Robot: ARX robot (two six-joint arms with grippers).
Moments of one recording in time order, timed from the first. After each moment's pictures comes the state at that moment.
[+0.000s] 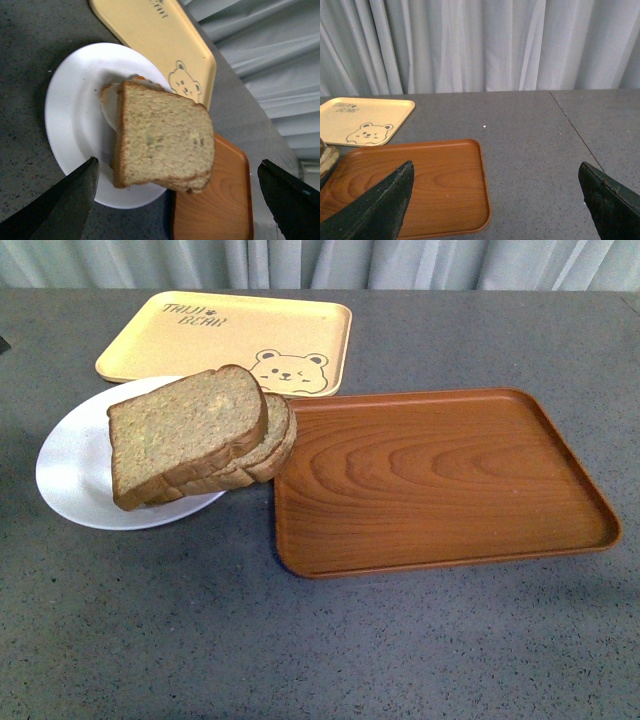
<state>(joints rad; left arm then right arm) 0.04 1.46 0.35 0.69 0.34 -0.80 0.00 0.00 0.02 0.00 0.00 0.00</state>
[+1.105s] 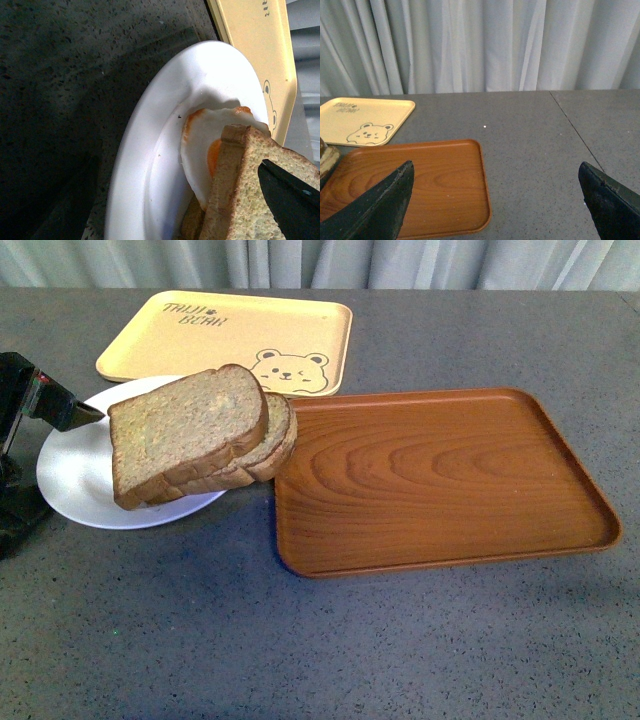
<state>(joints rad) 0.03 2.07 0.61 0.88 0.28 -0.98 0.00 0.00 0.02 0.00 0.00 0.00</state>
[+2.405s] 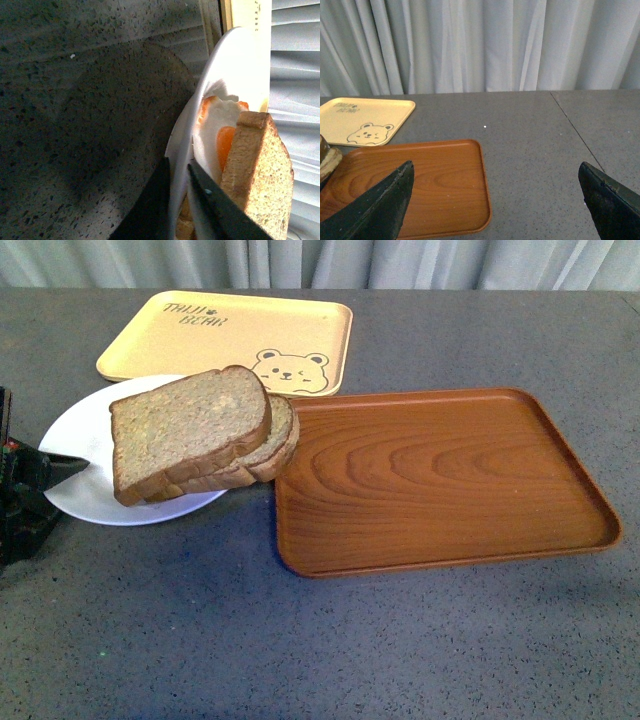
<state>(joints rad) 0.02 2.17 0.50 1.17 0.30 -1.20 0.00 0.00 0.02 0.00 0.00 0.00</state>
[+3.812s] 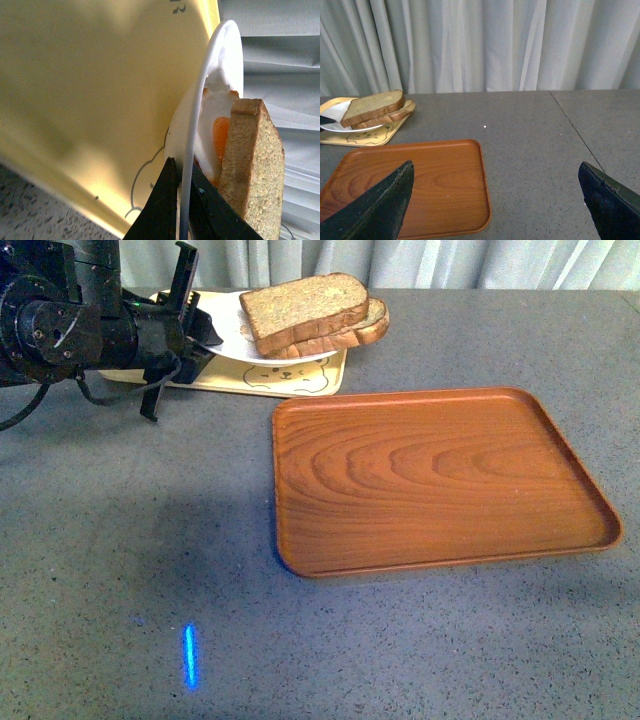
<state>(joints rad) -0.15 2.43 1.41 0.58 0.25 -1.23 0.00 0.00 0.02 0.00 0.00 0.00</state>
